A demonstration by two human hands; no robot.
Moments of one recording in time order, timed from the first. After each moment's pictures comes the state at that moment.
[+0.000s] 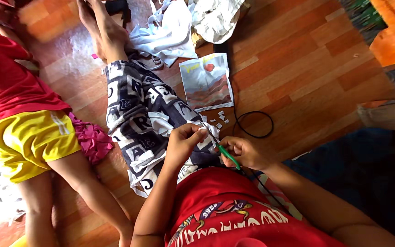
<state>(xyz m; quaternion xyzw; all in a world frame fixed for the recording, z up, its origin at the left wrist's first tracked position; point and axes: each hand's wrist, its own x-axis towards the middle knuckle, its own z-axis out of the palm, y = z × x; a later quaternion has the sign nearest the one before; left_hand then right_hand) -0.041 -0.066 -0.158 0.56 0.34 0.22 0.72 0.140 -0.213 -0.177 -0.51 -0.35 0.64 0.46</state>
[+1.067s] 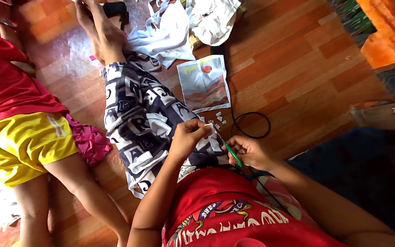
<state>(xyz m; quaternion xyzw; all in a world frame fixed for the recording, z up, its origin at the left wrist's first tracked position) -0.022 -0.058 -0.160 0.59 0.32 0.17 0.73 0.151 -0.227 -0.173 -0.60 -0.36 0.56 0.44</state>
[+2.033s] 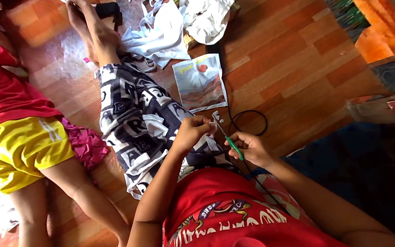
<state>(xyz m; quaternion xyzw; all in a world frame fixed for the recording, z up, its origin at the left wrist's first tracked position) -0.002 -0.054 -0.170 0.61 0.27 0.09 0.74 0.155 -0.236 -0.184 -0.63 -0.34 0.51 0.48</state>
